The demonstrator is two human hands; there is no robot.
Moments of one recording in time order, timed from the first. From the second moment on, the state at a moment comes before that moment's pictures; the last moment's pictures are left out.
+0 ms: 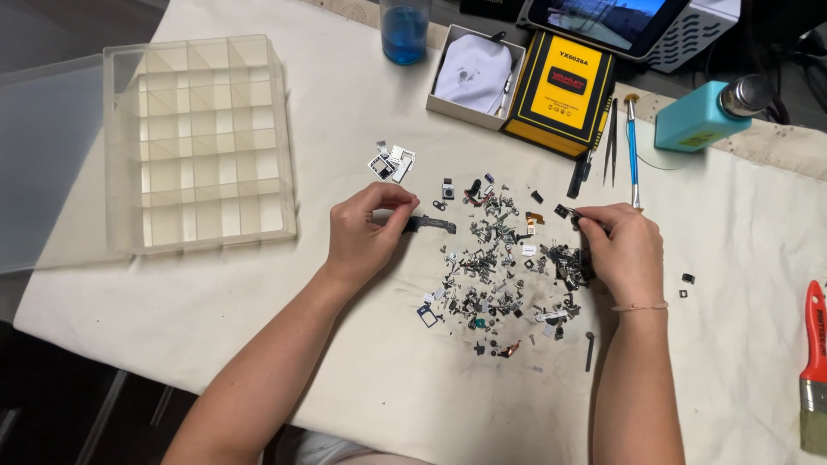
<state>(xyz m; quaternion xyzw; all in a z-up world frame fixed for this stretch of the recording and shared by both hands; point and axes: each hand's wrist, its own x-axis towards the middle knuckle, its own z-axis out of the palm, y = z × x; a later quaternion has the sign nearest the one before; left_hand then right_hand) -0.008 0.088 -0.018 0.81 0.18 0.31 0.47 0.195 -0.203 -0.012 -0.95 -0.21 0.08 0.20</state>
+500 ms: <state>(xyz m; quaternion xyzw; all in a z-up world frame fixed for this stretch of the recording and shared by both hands) -0.008 0.095 -0.017 0.79 0.16 0.34 0.49 0.184 -0.200 0.004 -0.95 -0.22 0.05 0.24</state>
